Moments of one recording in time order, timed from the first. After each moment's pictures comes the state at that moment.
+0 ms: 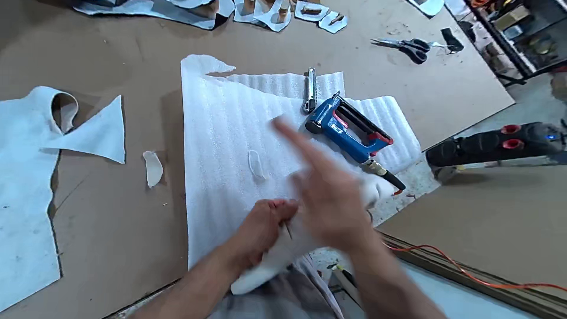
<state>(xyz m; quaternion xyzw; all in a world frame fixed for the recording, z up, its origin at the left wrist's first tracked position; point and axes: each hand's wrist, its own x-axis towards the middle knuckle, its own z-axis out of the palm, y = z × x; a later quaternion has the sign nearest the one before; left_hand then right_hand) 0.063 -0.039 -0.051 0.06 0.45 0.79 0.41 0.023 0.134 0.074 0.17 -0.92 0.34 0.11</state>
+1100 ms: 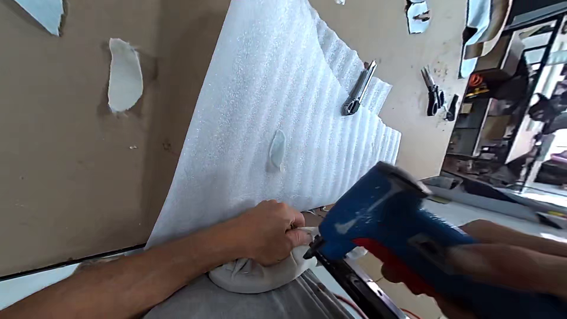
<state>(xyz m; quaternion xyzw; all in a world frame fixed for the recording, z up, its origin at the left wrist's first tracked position) 0.027 -0.013 -0.030 0.22 0.57 0.63 0.48 -0.059 0.142 0.208 -0.32 -0.71 0.22 -0.58</state>
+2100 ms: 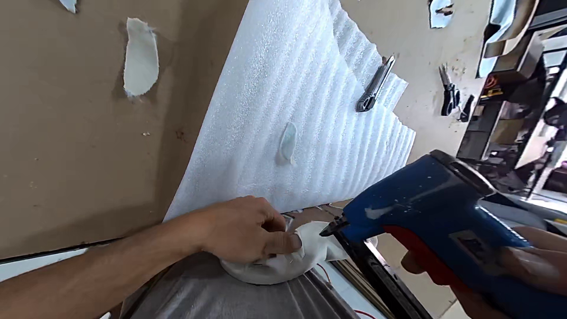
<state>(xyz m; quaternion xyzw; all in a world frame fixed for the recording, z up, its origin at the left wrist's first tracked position) 0.031 -0.078 -0.025 0.18 0.52 0.63 0.55 -0.043 0.164 0.207 -0.31 -0.71 0.34 -0.54</state>
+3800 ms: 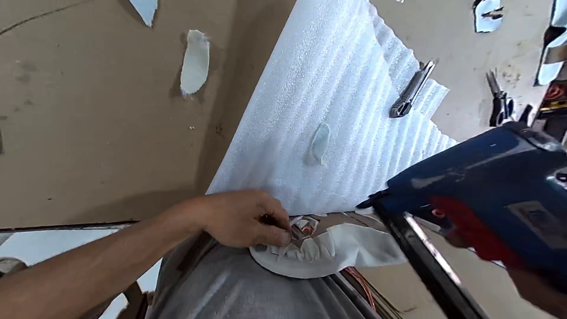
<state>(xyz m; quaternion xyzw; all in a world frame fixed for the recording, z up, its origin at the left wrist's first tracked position) 0.058 -0.109 -0.053 0.24 0.55 0.67 0.44 -0.034 0.152 0.191 -0.36 -0.76 0.31 -0.45</state>
